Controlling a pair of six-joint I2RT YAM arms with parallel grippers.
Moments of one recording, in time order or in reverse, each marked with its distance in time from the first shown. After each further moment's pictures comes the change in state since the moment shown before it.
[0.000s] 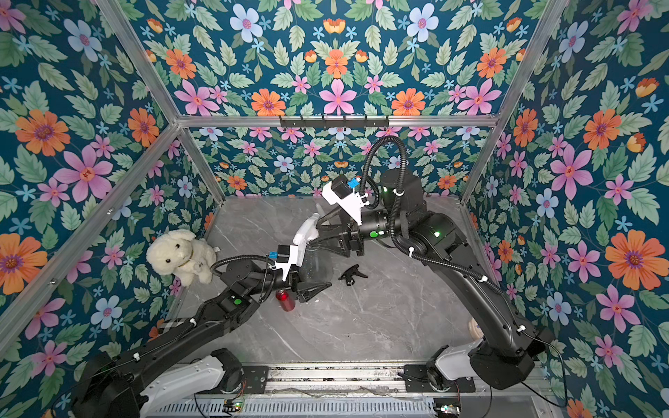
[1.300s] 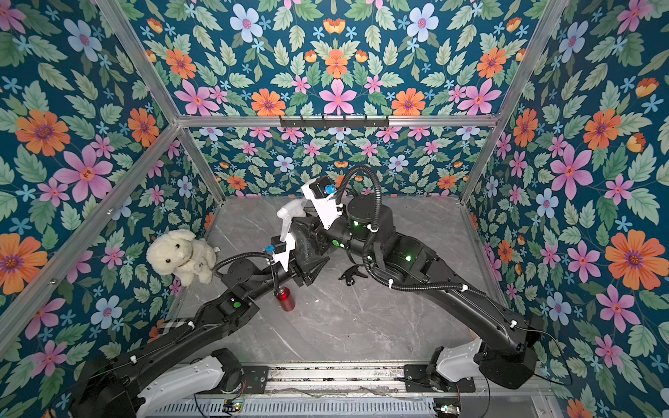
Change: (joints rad) left arm -0.042 -0.021 -0.009 -0.048 -0.522 0.080; right arm 0.333 0.016 -0.141 0.309 0.929 0.166
